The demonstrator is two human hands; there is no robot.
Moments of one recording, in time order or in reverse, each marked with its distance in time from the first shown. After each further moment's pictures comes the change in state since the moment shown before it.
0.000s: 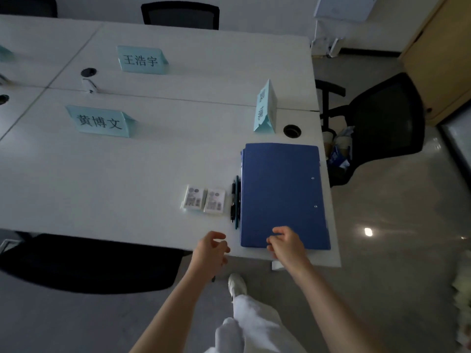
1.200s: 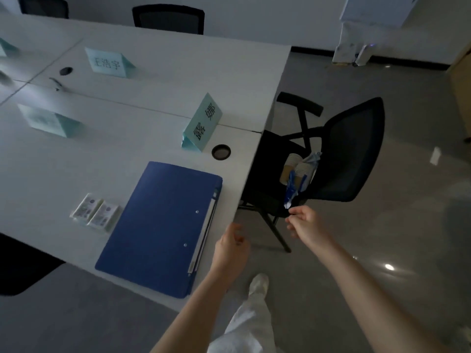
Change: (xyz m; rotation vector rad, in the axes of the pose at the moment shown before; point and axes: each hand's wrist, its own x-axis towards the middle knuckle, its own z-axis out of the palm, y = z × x) left_hand 0.024 0.188 0.393 0.094 0.208 0.095; right_hand 0.232 0.023 -0.382 -0.025 -0.155 -0.207
